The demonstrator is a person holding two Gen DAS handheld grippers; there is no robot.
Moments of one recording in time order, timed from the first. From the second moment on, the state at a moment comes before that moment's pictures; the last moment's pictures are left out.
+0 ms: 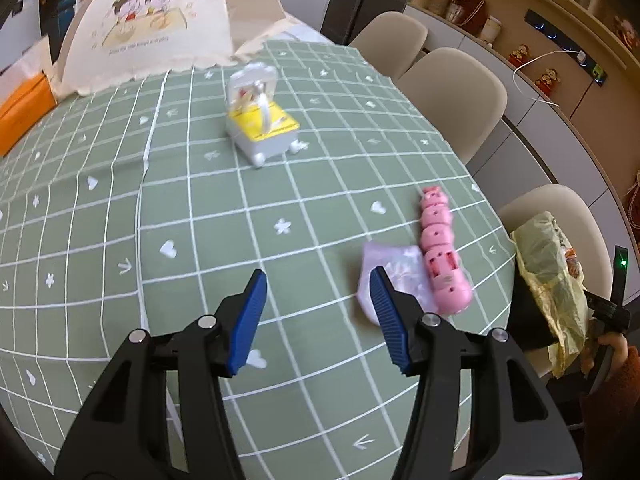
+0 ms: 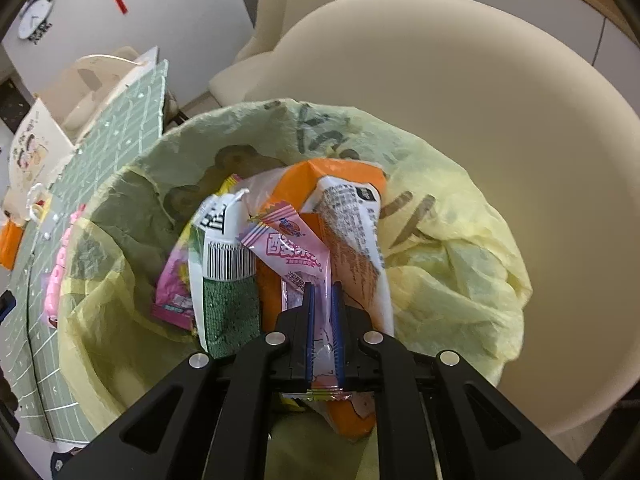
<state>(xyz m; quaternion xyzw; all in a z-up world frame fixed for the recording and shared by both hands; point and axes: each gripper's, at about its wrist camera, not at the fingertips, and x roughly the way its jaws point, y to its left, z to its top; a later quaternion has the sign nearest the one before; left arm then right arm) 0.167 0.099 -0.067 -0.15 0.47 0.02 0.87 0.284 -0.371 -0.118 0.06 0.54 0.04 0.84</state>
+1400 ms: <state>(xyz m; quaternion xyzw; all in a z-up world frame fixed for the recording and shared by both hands) 0.213 0.094 -0.080 -0.20 0.53 -0.04 0.82 0.166 -0.282 -0.013 0.11 0.42 0.08 0.90</state>
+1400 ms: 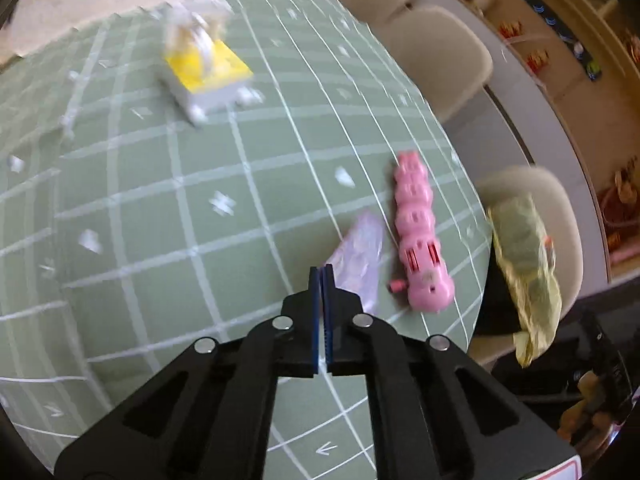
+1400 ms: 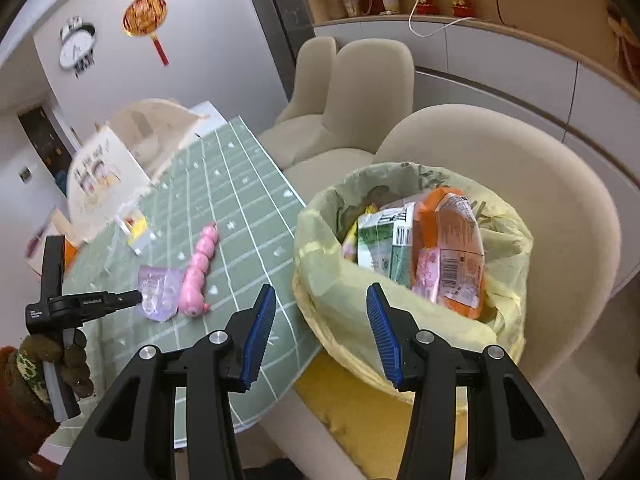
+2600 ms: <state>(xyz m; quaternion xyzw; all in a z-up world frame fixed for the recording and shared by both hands) 0.082 0.040 0.006 -0.08 0.39 -0.06 0.91 0.076 -0.216 0.000 0.04 0.36 0.11 0.93</state>
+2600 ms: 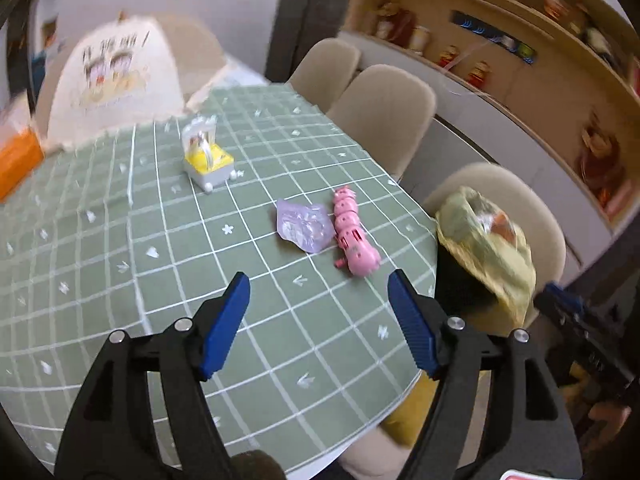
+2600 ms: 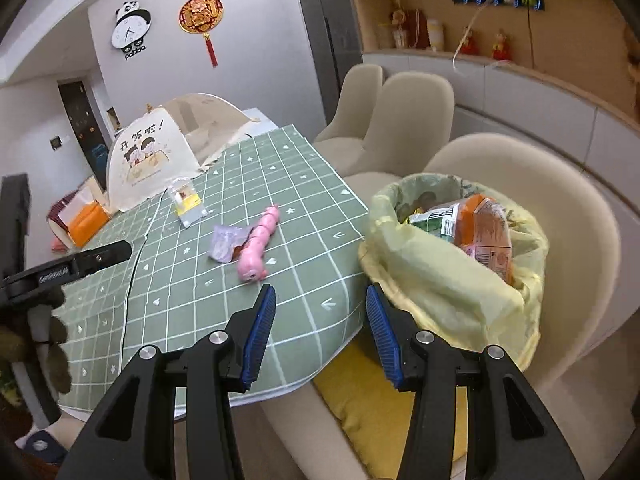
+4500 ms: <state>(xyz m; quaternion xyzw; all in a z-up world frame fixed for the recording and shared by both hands) -0.020 0.030 0.020 0.01 0.34 -0.09 0.93 -0.046 -0.137 0.019 0.02 0.32 0.03 0.95</state>
